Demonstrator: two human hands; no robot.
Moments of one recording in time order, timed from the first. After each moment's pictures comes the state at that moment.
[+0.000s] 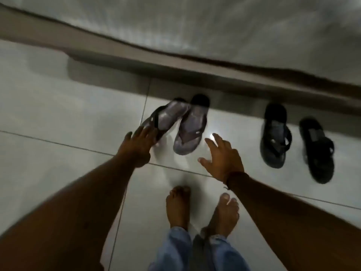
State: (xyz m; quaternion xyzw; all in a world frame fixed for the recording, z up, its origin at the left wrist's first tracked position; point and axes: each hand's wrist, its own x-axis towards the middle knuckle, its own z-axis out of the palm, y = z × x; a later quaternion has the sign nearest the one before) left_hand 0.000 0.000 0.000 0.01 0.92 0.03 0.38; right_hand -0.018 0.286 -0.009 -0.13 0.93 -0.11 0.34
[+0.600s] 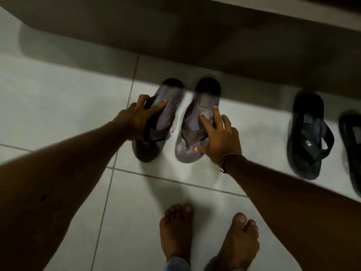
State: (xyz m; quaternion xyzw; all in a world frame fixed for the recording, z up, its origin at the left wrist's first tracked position) left_hand -0.080 -0.023 -0.152 0.07 0.93 0.09 0.35; right_hand -0.064 0.258 -0.177 -0.14 0.95 -0.06 0.27
